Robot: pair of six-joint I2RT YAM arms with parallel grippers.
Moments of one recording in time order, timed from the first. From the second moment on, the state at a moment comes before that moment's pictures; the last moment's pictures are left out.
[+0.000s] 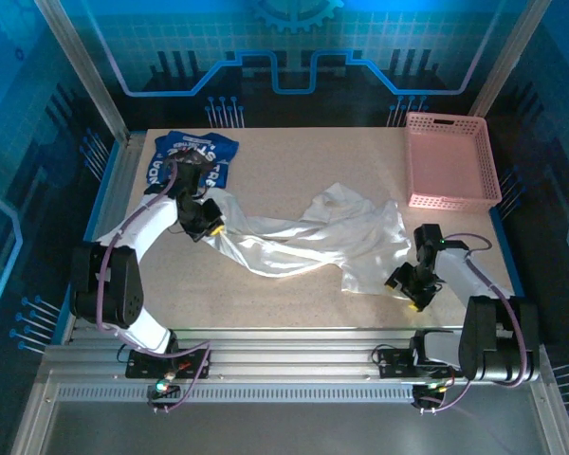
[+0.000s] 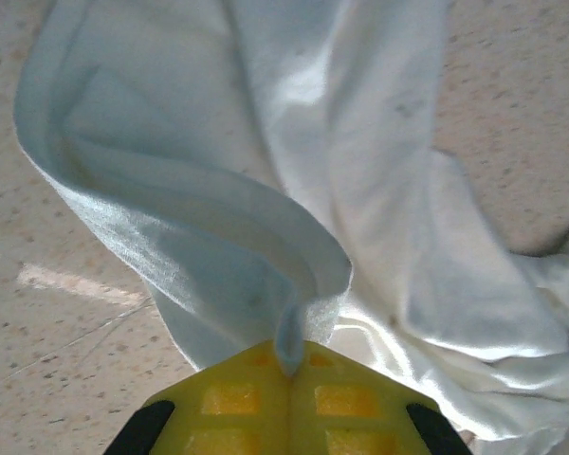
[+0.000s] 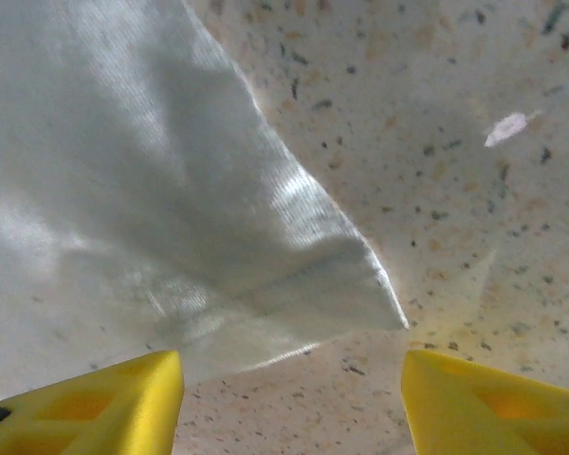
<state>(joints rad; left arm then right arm) -0.09 1.58 1.11 -0.77 0.28 -0.82 -0.05 1.26 0.61 -0.91 -0.16 0.70</state>
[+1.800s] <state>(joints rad) 0.01 1.18 1.39 -0.73 0.12 -0.78 -0.07 1.07 1.24 -0.90 -0.29 0.61</state>
